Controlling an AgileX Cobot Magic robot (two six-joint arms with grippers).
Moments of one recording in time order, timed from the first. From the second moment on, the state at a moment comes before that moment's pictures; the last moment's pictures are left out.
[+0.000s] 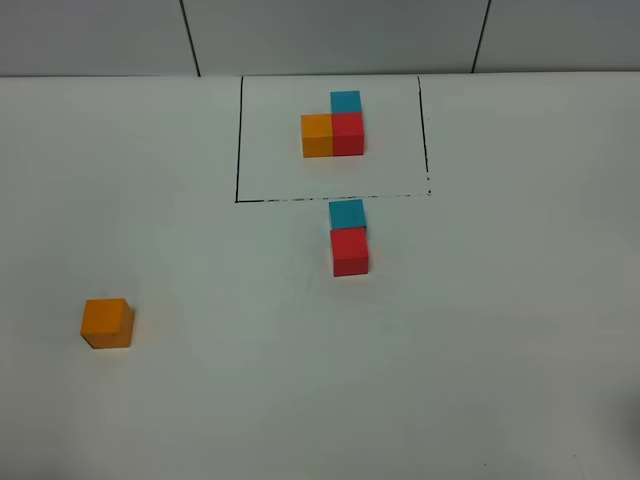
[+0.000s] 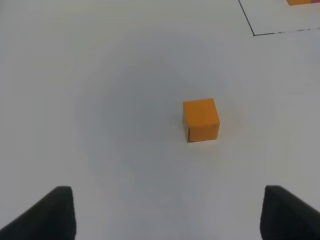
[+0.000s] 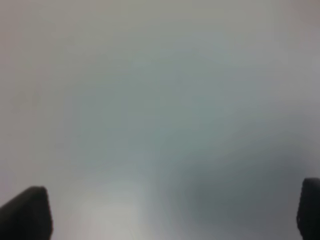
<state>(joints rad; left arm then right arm) 0.01 0.00 -0.51 -0.08 1.06 0.11 0.11 0.60 -0.64 -0.05 1.03 0.12</state>
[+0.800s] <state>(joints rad) 0.01 0.00 -0.51 -0.08 1.06 0.11 0.16 0.22 -0.52 -0.01 1.08 0.02</state>
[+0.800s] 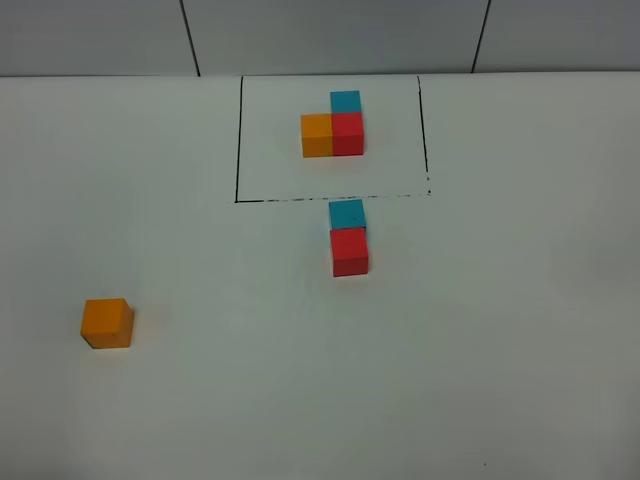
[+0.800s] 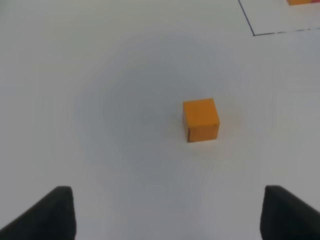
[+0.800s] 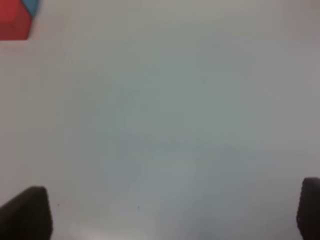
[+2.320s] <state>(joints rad) 0.01 0.00 -0.51 -0.08 1.06 0.11 0.05 0.01 -0.50 0.03 1.07 -0.03</state>
